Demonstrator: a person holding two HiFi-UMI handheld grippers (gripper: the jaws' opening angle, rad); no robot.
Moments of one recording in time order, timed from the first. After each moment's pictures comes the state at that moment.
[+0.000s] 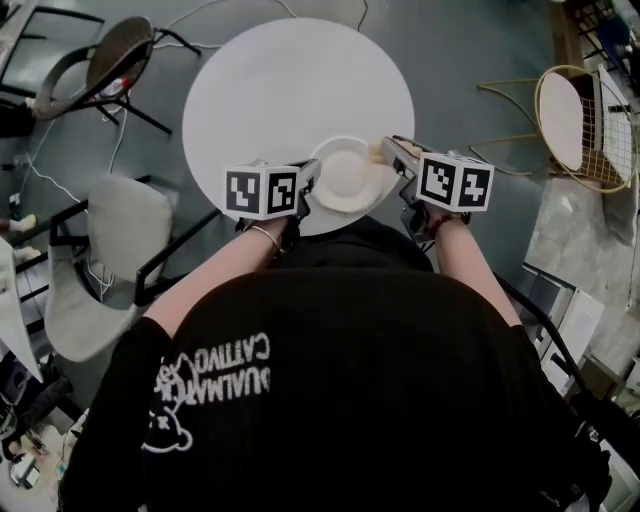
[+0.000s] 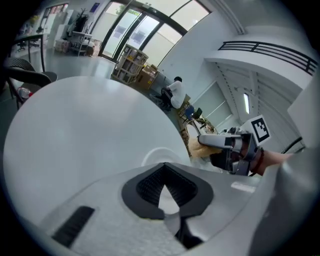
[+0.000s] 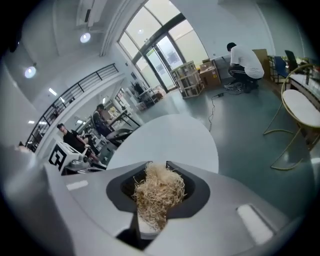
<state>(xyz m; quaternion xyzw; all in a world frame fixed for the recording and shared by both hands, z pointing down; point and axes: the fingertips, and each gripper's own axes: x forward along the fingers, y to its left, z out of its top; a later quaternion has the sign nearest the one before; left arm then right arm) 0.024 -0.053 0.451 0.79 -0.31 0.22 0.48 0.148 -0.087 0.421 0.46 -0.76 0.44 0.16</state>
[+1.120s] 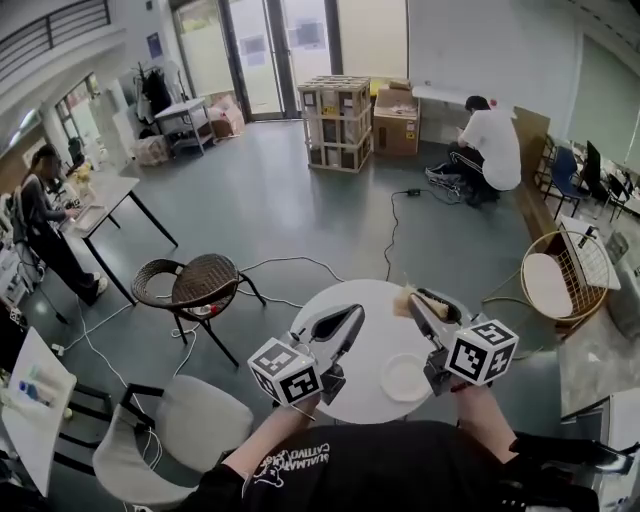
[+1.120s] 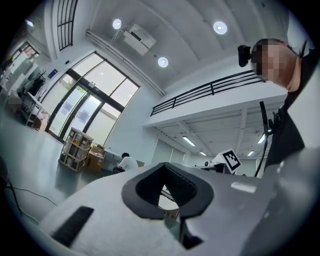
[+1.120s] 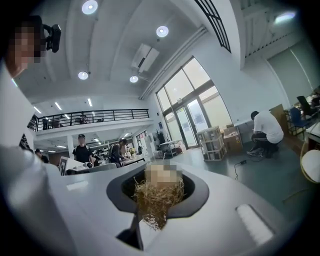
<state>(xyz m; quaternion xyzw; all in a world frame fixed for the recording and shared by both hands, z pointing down) -0.101 -0.071 0.064 0.96 -0.20 -0.13 0.14 -0.002 -0.084 0.072 0.49 -0.86 0.16 -0.04</state>
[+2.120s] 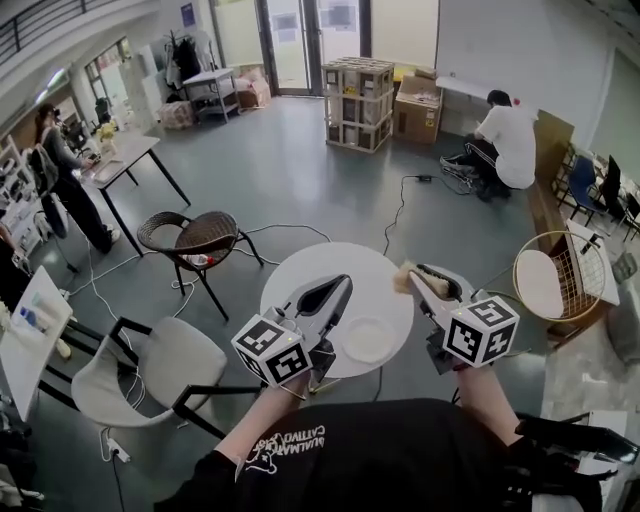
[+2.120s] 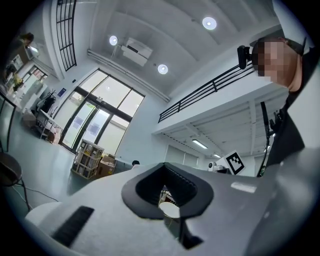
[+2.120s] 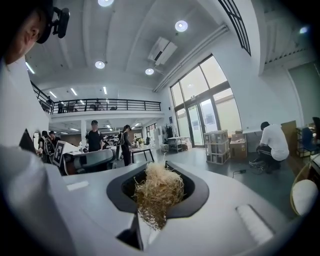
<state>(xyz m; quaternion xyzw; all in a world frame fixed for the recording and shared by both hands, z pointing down) -0.041 0.030 0.044 0.94 -0.28 -0.15 0.11 0.072 0.006 0.062 0.45 -0.89 0.10 0.03</state>
